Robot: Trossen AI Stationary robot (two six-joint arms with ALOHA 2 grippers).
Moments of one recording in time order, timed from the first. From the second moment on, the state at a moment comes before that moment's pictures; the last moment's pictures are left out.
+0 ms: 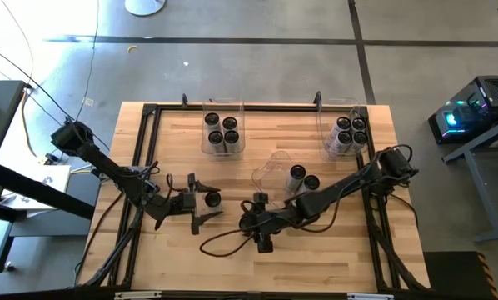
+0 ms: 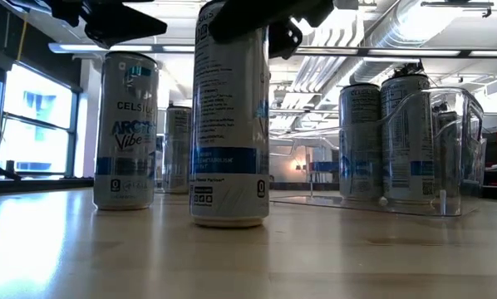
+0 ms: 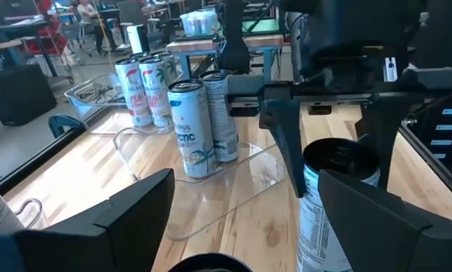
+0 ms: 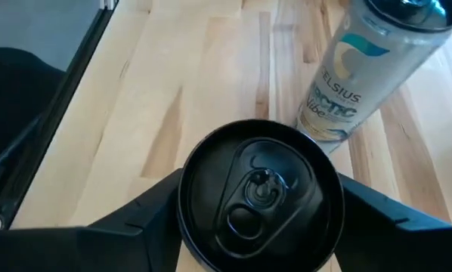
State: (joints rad) left arm -0.62 1.21 0.50 0.49 -0.78 -0.08; right arm 0.41 1.86 1.35 -0.22 0.24 0.18
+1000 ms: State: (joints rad) left arm -0.62 1.21 0.49 0.47 -0.78 -0.11; right arm 0.61 1.35 1.05 -0.77 0.66 0.87
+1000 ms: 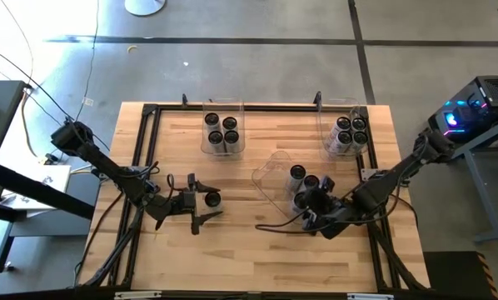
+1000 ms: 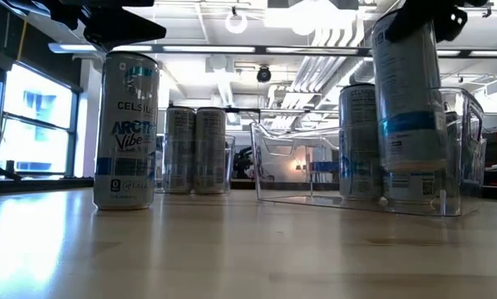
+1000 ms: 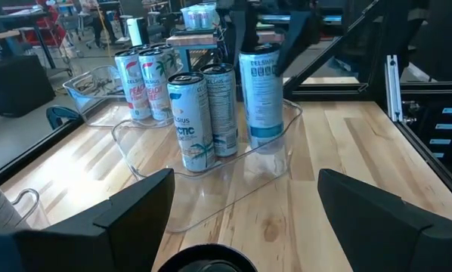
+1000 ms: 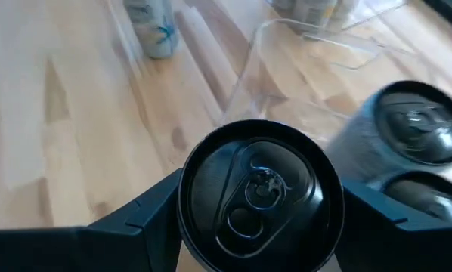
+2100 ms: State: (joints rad) left arm -0.62 1.21 0.49 0.47 -0.78 -0.13; right arm 0.61 1.33 1.03 -0.68 0.53 0.85
